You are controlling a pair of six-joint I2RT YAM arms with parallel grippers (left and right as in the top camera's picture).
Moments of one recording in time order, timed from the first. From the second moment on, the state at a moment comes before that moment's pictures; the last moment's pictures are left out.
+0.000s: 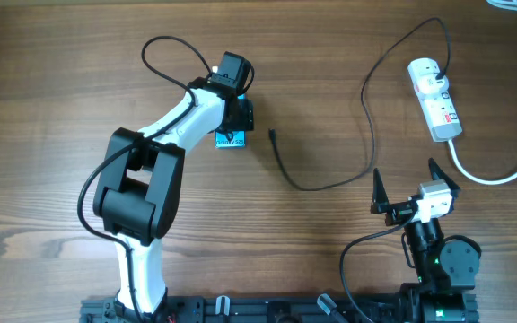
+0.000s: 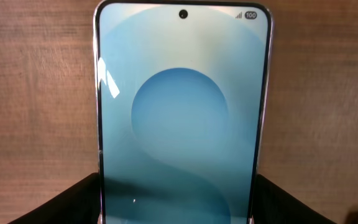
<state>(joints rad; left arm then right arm) -0.38 2.11 1.44 -0.64 -0.08 -0.40 -0.02 0.02 0.01 0.01 -0.17 -0.11</state>
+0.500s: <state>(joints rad) -0.38 2.10 1.45 -0.99 0.09 -0.41 -0.02 0.02 0.01 0.01 -0.17 -0.11</state>
